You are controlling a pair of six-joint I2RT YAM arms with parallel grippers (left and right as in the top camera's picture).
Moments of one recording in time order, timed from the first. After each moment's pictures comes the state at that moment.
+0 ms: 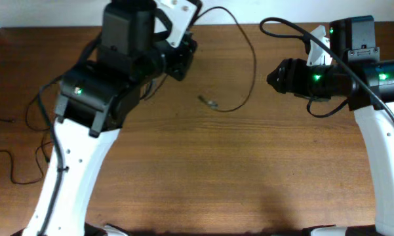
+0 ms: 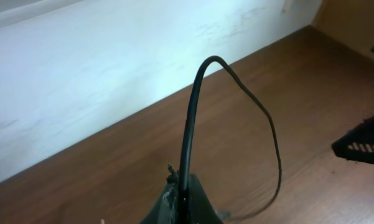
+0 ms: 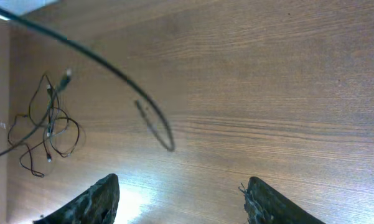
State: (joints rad) left arm -0.42 1.58 2.10 -1.03 0.09 0.11; right arm 0.11 1.54 1.80 -1.26 -0.36 0.33
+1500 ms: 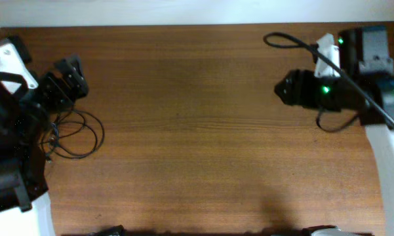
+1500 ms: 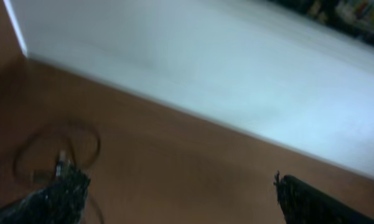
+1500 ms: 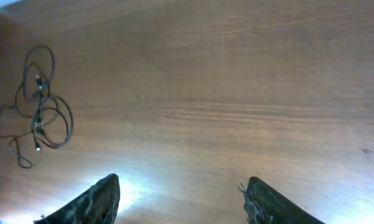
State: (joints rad) left arm 0.29 1.13 1.59 -0.89 0.23 -0.23; right arm 0.11 1.44 1.80 -1.37 -0.31 0.30
